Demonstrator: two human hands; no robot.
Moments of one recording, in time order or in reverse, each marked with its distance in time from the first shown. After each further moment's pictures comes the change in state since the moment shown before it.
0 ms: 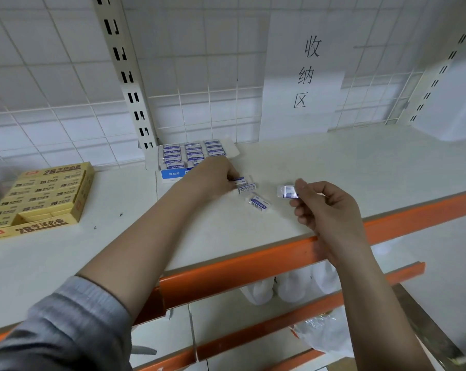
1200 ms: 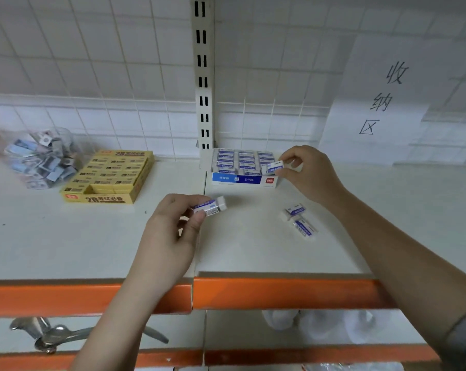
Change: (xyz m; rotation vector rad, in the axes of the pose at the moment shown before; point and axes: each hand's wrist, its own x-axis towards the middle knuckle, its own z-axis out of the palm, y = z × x) left_hand -0.158 -0.030 0.014 -0.554 0.765 -0.160; right_hand 0.128 0.003 0.092 -0.858 -0.428 -0.646
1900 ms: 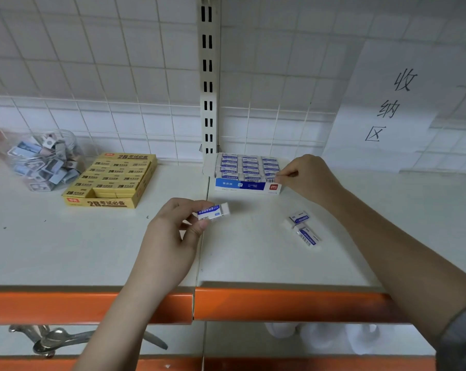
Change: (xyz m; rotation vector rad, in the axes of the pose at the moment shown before) left_hand 0.007 -0.005 -0.001 0.016 -0.012 -0.016; right_hand 0.015 -0.003 0.003 -0.145 -0.208 0.054
